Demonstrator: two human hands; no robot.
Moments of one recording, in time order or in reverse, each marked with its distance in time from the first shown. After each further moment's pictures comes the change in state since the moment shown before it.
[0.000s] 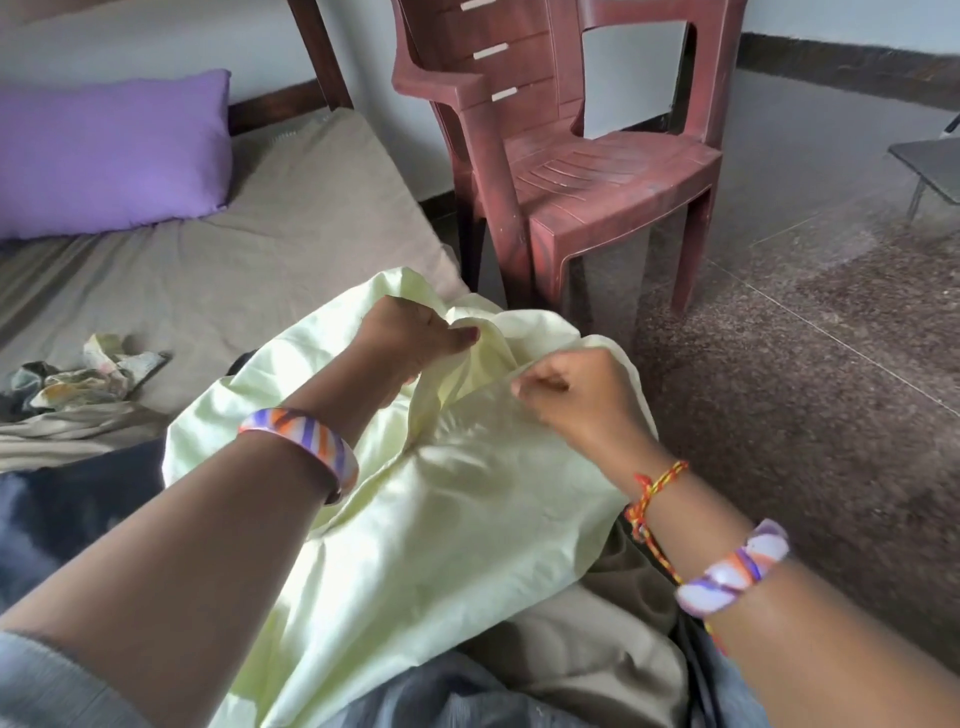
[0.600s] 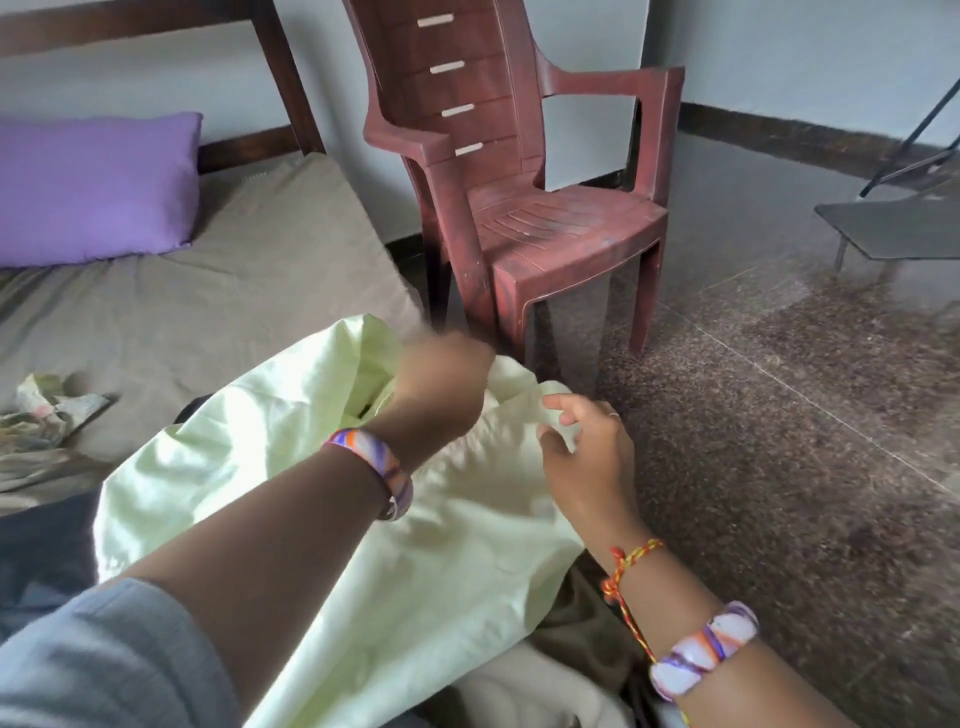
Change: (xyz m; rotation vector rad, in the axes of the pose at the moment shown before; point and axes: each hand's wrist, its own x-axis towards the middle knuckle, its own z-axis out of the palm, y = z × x) left_hand 0.008 0.030 0.053 0.999 0.175 0.580; right_hand -0.012 0.022 -0.015 -0.098 0.305 0.066
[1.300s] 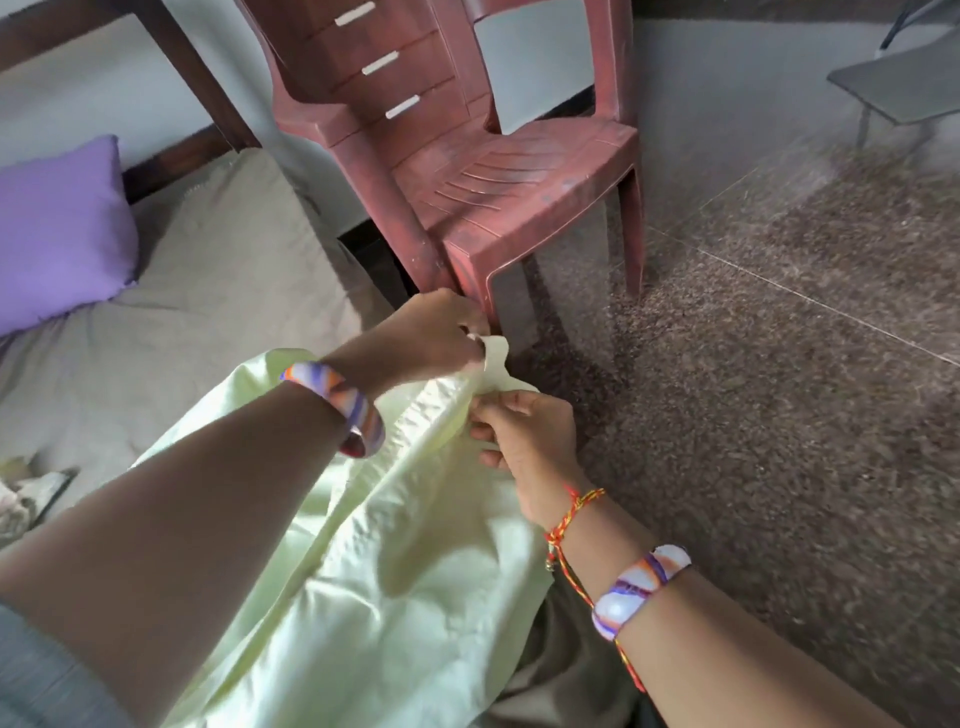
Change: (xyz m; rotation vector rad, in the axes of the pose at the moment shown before) left_hand 0.091 0.029 -0.008 -0.321 -0.343 0.113; right_hand 0.061 0.013 0.023 0.848 -0.202 0.653
